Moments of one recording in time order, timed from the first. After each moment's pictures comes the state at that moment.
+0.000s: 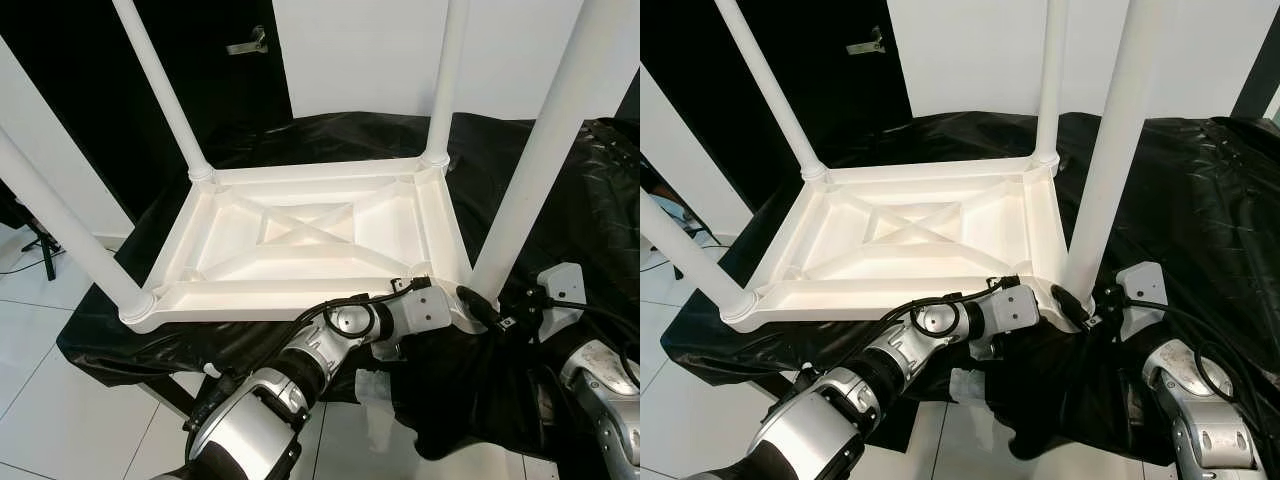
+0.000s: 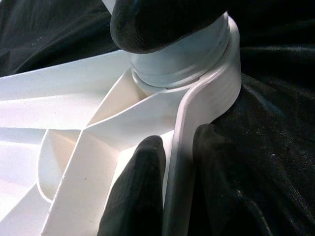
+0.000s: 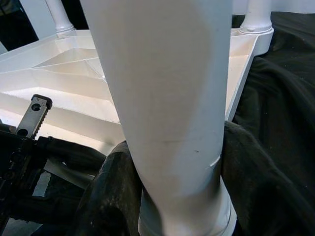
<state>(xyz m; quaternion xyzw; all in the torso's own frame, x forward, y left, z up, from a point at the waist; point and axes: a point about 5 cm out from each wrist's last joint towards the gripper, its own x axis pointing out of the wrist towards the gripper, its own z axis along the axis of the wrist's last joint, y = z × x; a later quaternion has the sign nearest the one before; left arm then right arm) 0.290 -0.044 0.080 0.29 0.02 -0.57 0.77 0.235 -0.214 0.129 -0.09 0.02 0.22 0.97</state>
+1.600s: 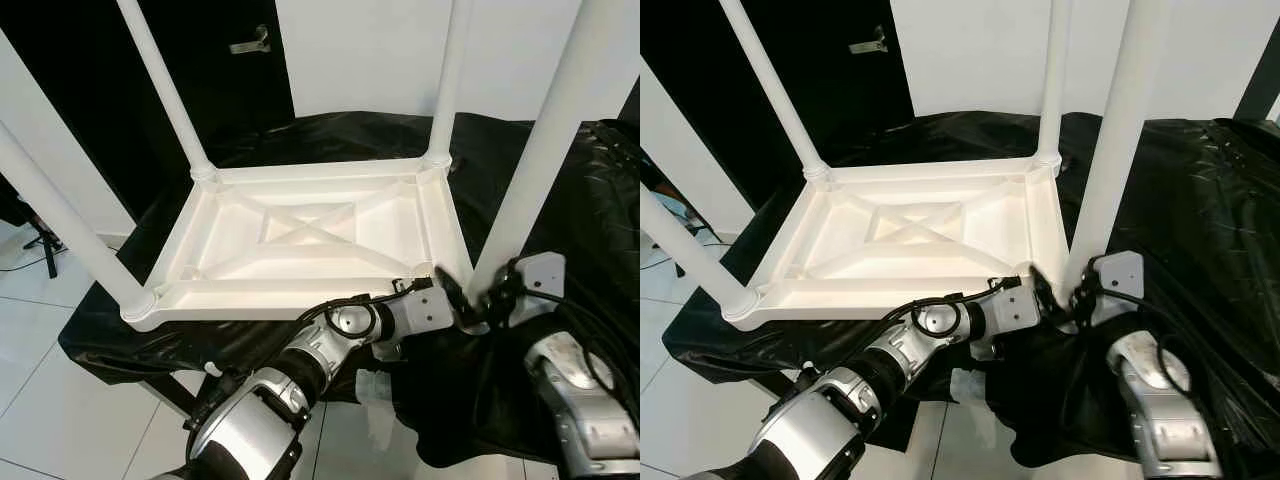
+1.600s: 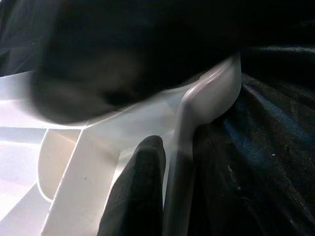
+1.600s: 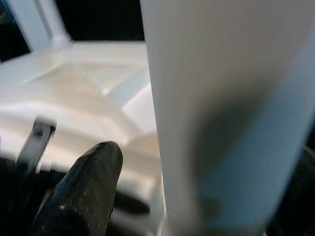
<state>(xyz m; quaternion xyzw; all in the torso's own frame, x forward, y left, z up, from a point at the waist) 0.290 -0.044 0.080 0.29 0.02 -0.57 0.77 0.245 -0.200 0.129 -0.10 0.00 0.20 0.97</state>
